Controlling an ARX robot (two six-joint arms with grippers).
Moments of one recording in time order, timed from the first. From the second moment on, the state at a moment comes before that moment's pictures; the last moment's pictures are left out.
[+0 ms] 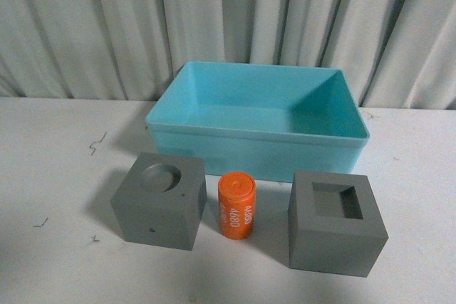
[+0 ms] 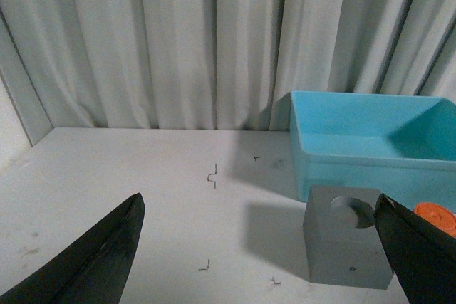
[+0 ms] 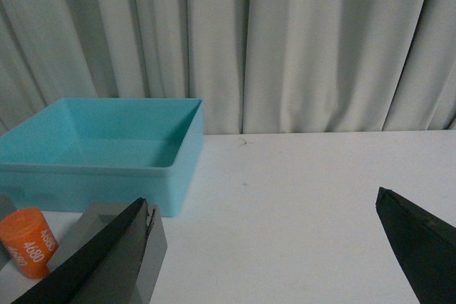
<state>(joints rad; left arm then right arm) 0.00 0.01 0.01 0.00 0.00 0.00 0.00 0.00 0.01 0.00 0.00 0.00</state>
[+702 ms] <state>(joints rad) 0.00 0.01 0.01 0.00 0.00 0.00 0.00 0.00 0.01 0.00 0.00 0.00</state>
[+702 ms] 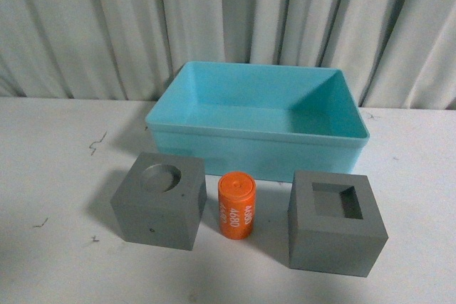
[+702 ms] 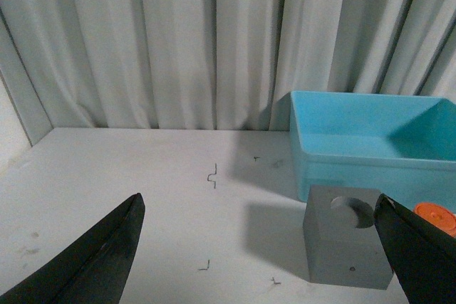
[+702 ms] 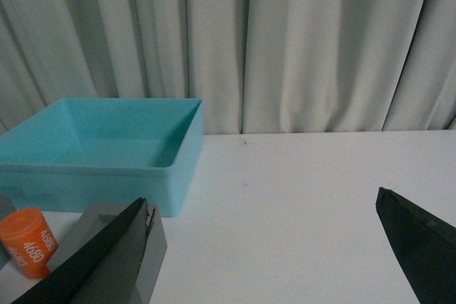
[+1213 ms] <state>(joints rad) 0.00 0.01 0.01 0.00 0.00 0.00 0.00 0.00 0.01 0.00 0.00 0.00</state>
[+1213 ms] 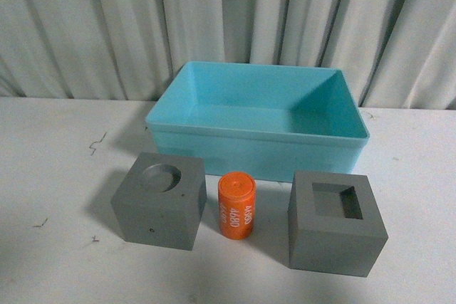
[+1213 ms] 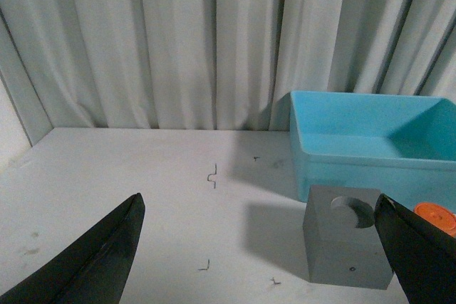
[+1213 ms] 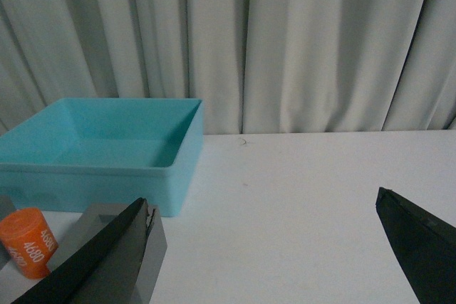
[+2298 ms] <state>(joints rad) 0.00 0.01 0.01 0.00 0.00 0.00 0.00 0.00 0.01 0.00 0.00 0.00</state>
